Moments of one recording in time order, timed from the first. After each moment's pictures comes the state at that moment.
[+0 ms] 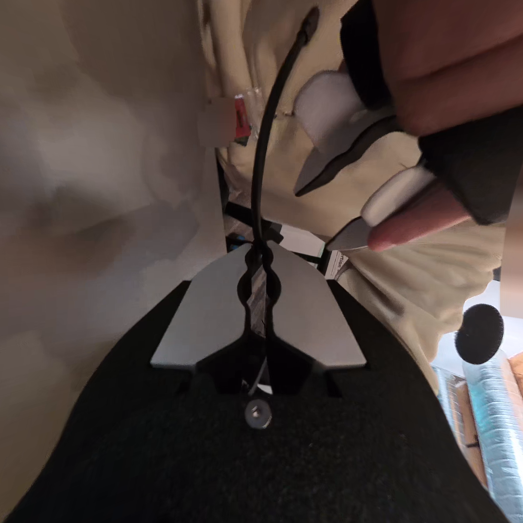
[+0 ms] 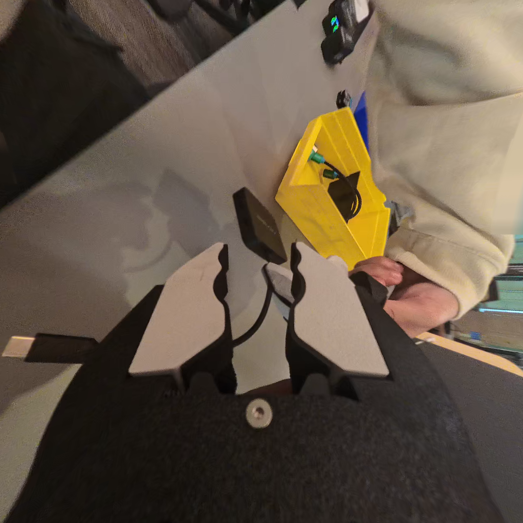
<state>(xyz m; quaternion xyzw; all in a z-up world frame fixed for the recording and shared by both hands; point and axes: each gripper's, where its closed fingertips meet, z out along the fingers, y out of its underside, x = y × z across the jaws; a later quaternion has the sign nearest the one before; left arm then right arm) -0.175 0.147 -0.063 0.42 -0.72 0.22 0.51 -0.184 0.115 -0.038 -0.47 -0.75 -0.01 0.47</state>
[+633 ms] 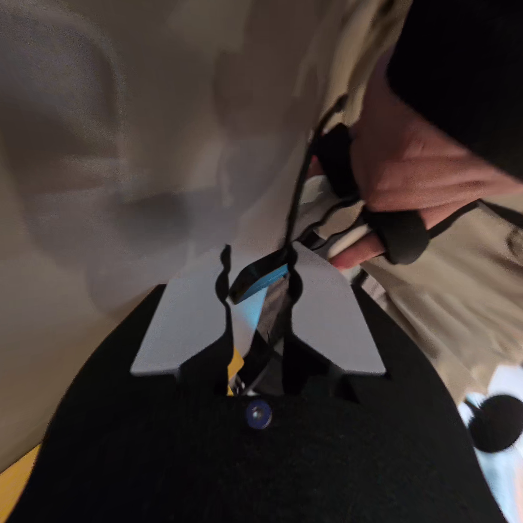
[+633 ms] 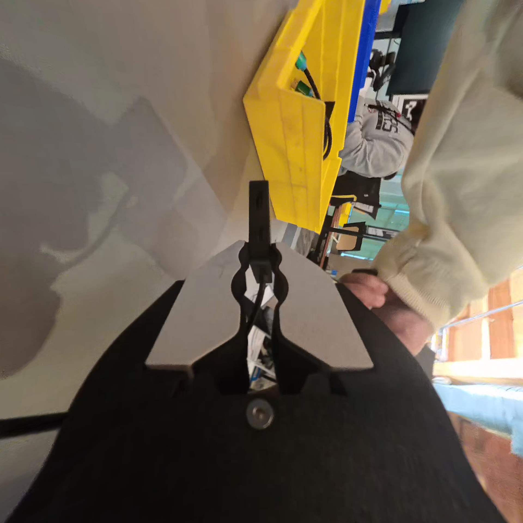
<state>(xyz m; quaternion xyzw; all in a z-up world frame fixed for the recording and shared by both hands) -0.120 0.208 -0.095 0.54 -0.73 0.14 0.40 -0.170 0.183 -0.089 -0.39 -0.74 -0.27 0.48</state>
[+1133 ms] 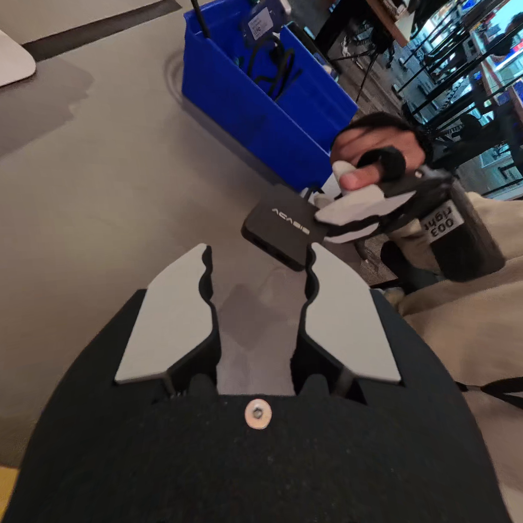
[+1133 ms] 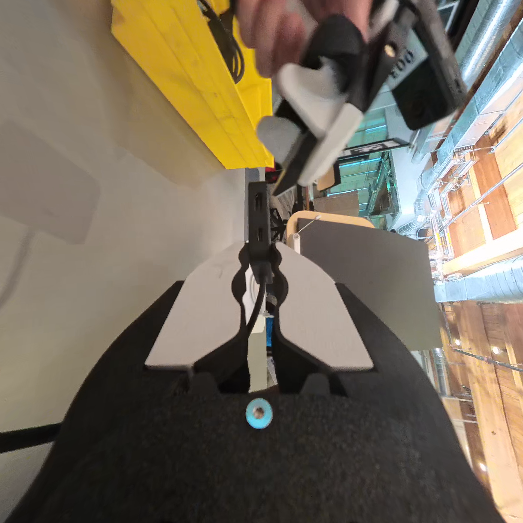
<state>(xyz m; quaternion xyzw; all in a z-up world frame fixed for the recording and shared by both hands) -0.139 0.249 -0.028 0.70 -0.53 0.46 -0.16 -0.110 0.202 -0.033 -0.50 -0.60 -0.28 0.56</state>
